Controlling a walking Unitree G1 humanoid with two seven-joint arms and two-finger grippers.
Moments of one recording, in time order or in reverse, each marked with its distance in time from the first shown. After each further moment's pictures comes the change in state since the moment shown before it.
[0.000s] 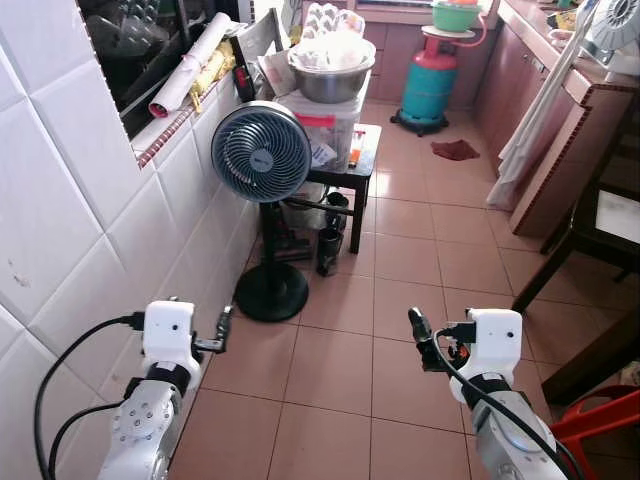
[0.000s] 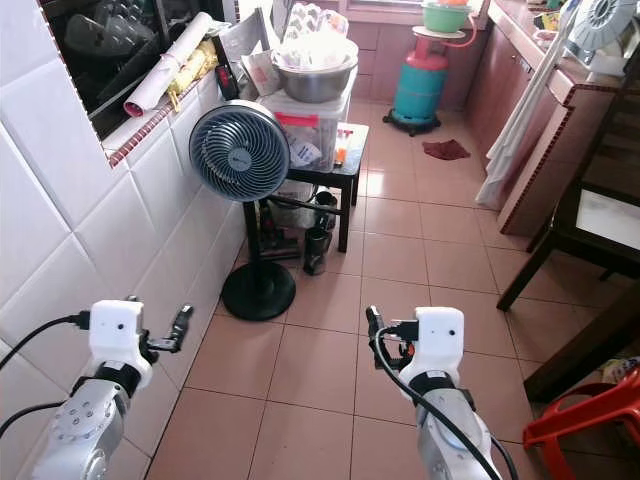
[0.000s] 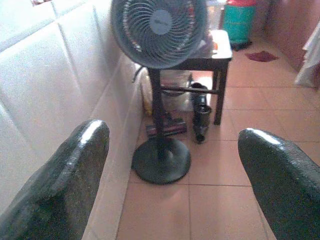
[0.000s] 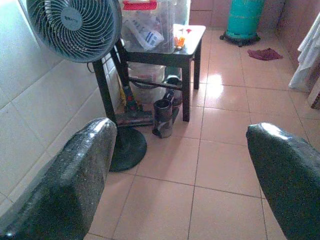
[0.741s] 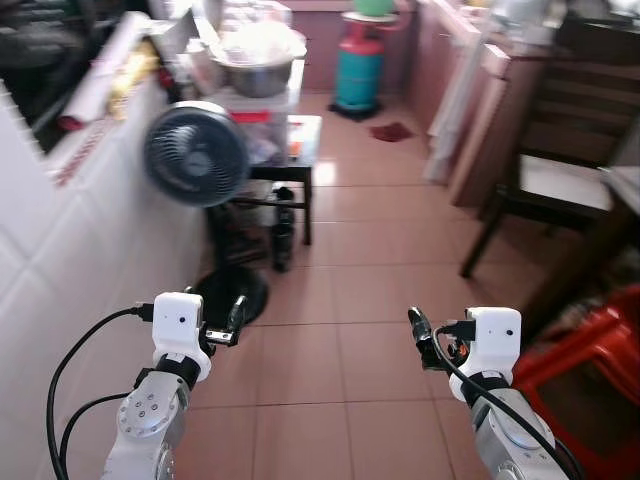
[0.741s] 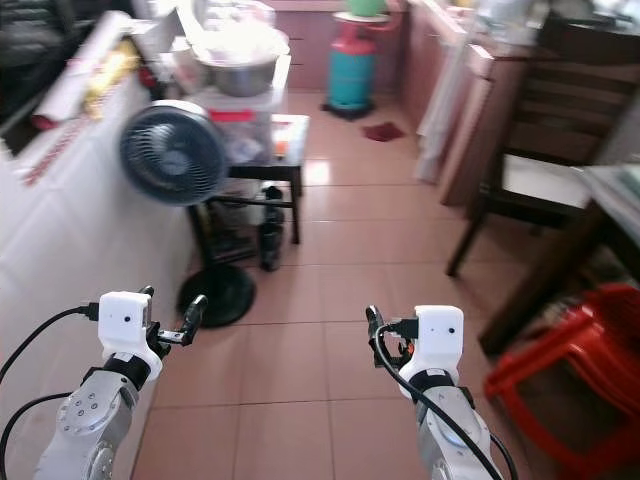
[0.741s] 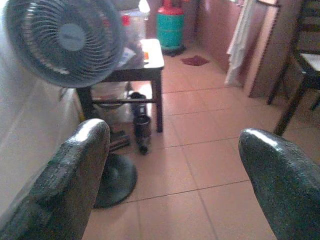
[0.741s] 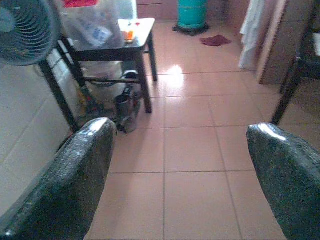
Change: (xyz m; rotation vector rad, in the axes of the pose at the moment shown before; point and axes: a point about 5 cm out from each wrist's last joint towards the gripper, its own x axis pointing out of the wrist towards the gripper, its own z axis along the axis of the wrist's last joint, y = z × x) left arm 0.006 -0.008 0.009 -0.055 -0.039 -0.064; right arm 0.002 0.000 0.001 0.005 0.009 0.000
